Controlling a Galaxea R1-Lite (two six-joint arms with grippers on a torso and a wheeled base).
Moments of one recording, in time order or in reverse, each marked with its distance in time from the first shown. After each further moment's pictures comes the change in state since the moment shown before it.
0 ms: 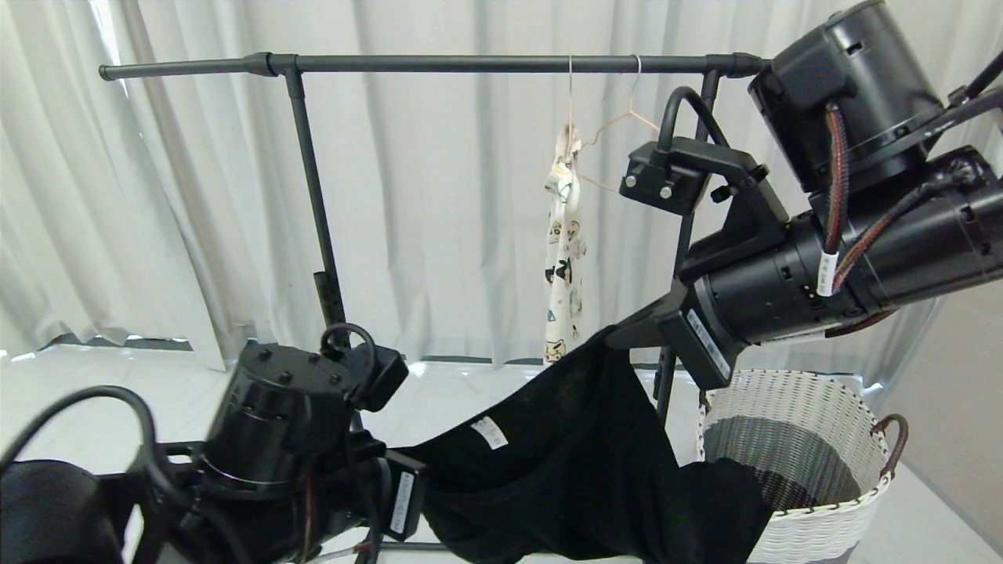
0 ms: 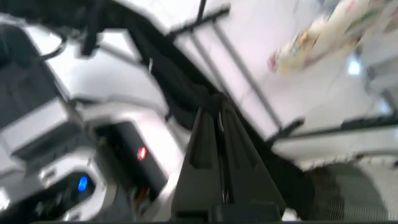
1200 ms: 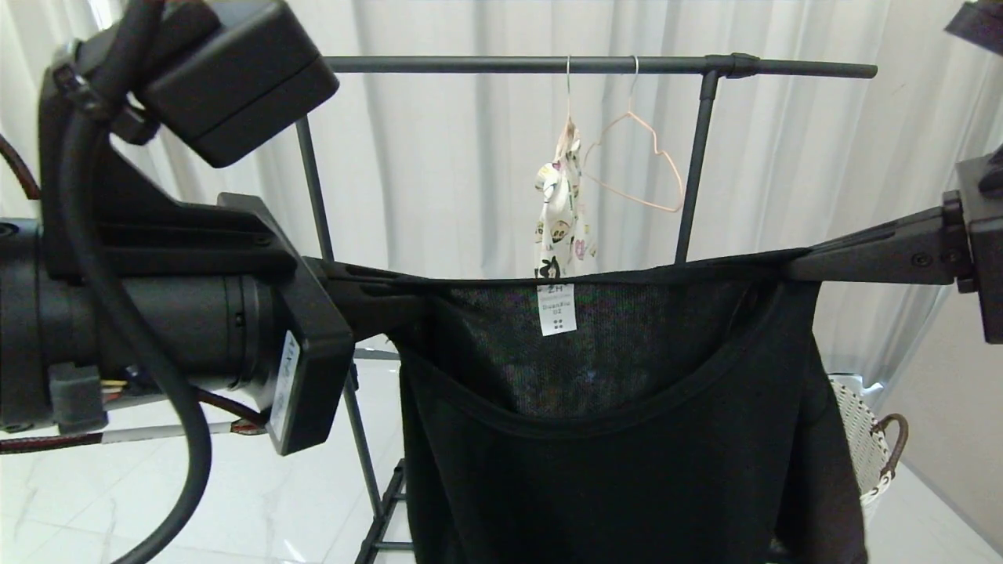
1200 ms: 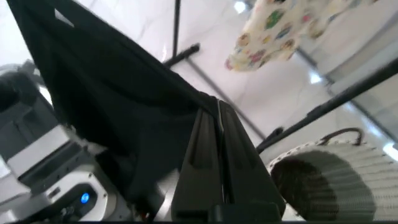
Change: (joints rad) left arm -0.187 -0.186 -0.635 0.497 -0.056 0.412; right arm -0.103 -0.337 0.106 0.040 -0.036 0.049
